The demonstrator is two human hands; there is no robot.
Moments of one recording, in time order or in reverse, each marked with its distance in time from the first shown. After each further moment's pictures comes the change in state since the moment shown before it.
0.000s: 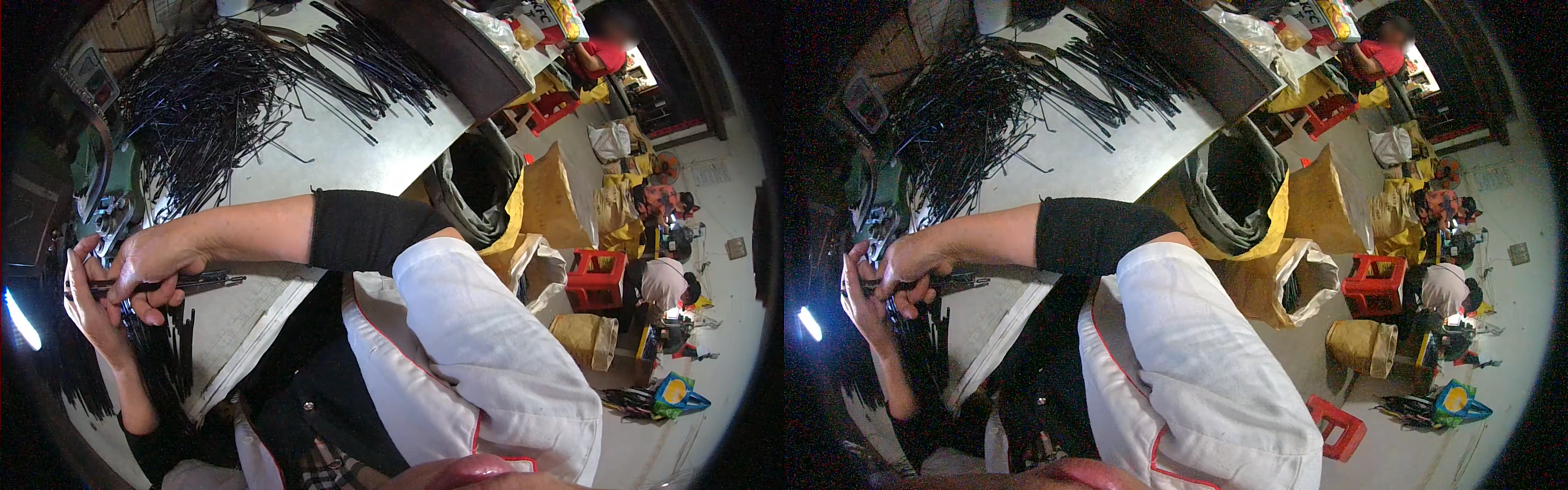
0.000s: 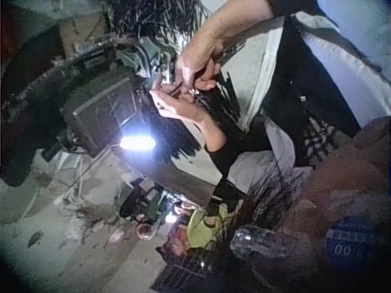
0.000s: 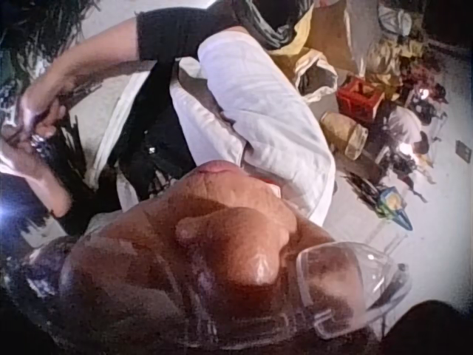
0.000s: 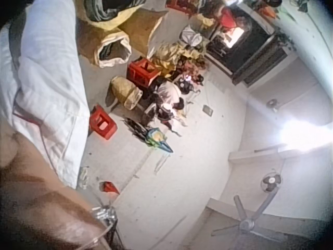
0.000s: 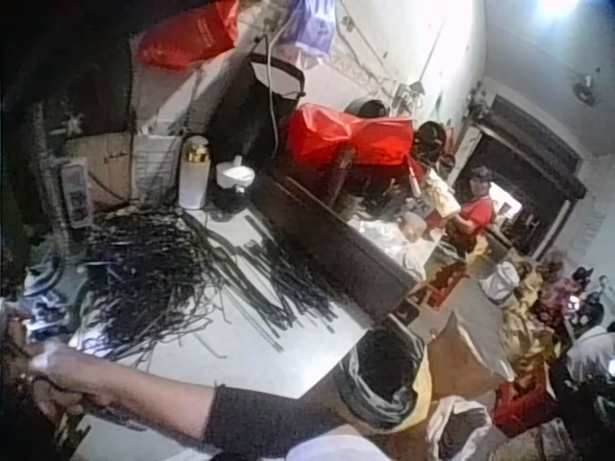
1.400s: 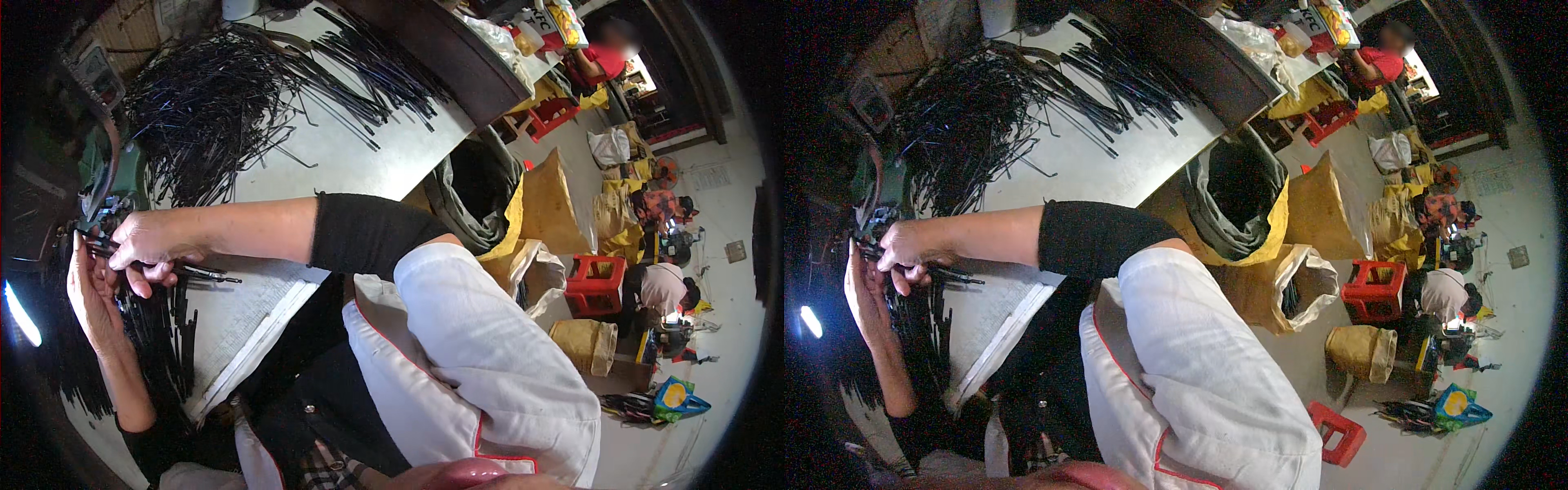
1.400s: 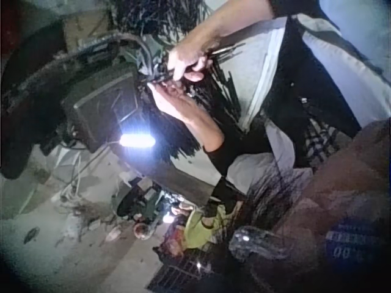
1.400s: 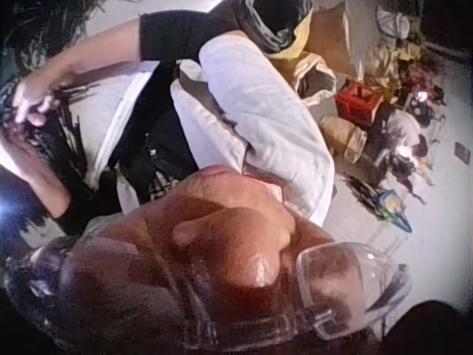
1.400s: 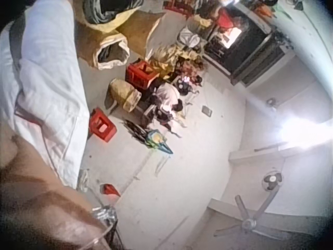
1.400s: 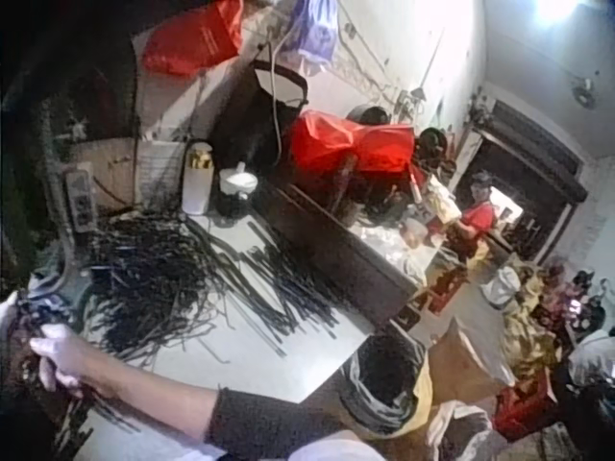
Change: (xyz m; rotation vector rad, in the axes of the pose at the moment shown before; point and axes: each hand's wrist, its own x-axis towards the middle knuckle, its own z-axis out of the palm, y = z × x) left_hand 0.023 -0.043 -0.022 -0.635 -0.149 -0.496; right_hand 0.007 -0.003 -0.012 -0.115 0.230 -0.072
